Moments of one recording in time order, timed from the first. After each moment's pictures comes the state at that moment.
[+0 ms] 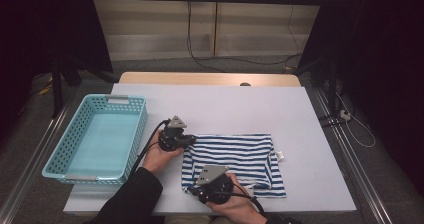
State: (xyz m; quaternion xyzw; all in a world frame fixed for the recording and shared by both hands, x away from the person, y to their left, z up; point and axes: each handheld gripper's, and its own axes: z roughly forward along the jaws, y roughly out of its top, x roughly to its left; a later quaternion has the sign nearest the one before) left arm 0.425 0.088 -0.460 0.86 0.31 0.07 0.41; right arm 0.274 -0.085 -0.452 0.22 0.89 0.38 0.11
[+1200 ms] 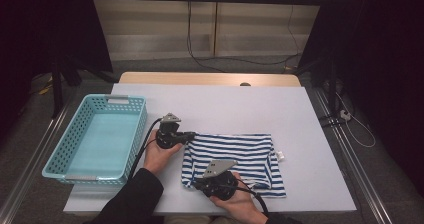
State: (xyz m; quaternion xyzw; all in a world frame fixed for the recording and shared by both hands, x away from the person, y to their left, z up) left arm 0.429 0.096 -0.457 0.81 0.38 0.03 0.45; right arm 0.281 -0.097 -0.454 0.27 0.87 0.42 0.07
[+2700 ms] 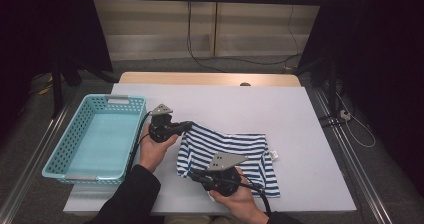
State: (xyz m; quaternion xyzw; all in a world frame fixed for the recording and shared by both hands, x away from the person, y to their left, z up) left arm 0.429 0.112 -0.417 0.78 0.37 0.06 0.50; right arm 0.278 -0.100 -0.414 0.27 0.82 0.50 0.08
